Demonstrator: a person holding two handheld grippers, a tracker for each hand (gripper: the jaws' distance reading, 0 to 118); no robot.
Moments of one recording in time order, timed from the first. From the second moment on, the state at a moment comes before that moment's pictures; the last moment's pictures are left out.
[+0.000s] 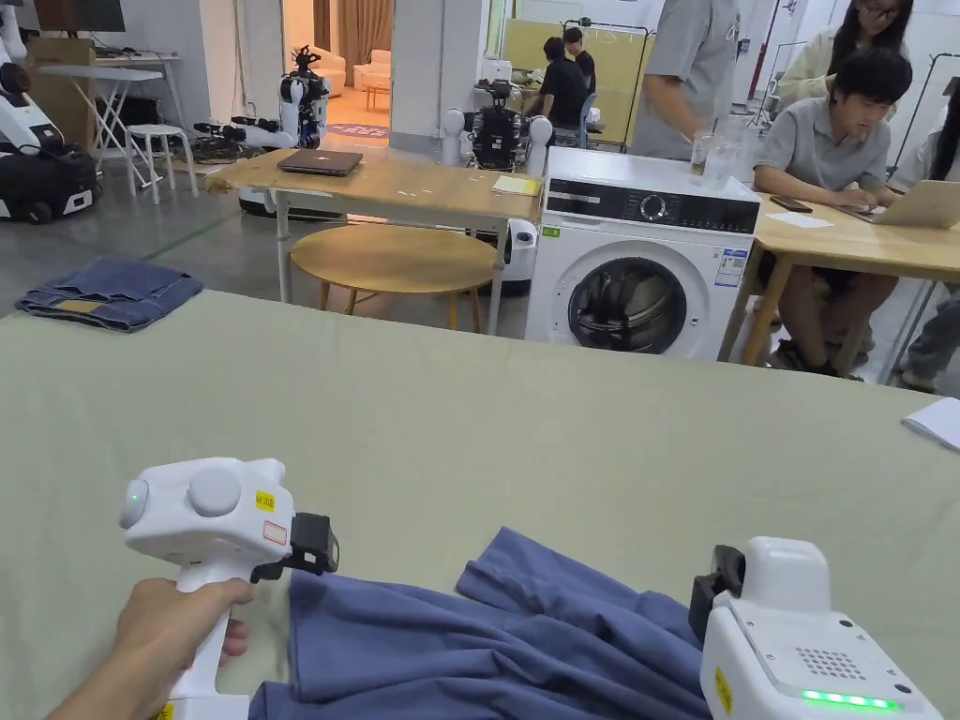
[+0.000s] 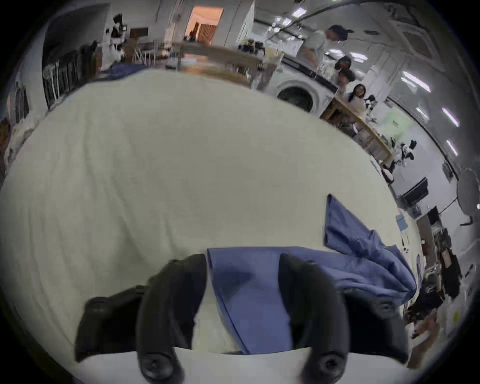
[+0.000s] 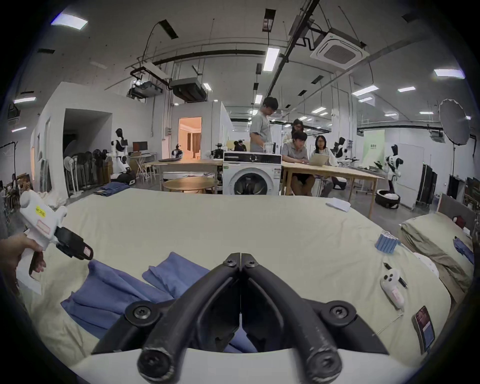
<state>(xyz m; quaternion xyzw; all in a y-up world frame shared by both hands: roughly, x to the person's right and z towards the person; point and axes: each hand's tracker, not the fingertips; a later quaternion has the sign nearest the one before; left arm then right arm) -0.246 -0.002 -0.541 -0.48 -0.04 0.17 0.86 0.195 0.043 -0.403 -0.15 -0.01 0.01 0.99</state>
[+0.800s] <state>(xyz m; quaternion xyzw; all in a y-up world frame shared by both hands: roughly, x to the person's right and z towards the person) -0.208 0.003 -0.488 -0.41 -0.03 0.07 0.91 0.272 0.041 -0.484 -0.32 -0.01 -0.01 0.95</state>
